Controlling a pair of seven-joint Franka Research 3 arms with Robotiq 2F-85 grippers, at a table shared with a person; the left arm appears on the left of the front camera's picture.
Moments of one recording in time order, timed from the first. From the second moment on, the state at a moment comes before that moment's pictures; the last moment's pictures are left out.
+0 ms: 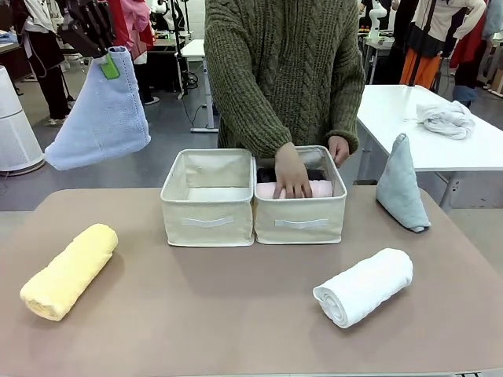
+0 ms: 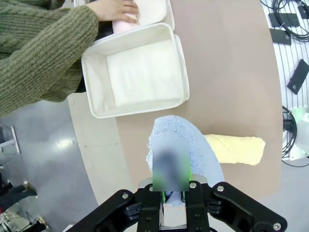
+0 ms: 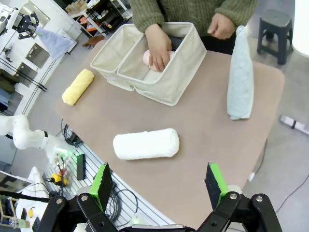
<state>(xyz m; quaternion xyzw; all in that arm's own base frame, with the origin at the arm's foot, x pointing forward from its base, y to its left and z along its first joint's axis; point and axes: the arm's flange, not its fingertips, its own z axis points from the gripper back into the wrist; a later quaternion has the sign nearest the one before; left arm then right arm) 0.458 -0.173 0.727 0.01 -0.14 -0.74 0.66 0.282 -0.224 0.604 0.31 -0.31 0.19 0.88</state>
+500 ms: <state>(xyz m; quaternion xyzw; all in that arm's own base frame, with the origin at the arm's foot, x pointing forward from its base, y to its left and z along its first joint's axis) 0.459 -0.174 0.726 0.00 -0.14 -0.74 0.66 0.282 -0.224 0.604 0.31 -0.31 0.19 0.88</state>
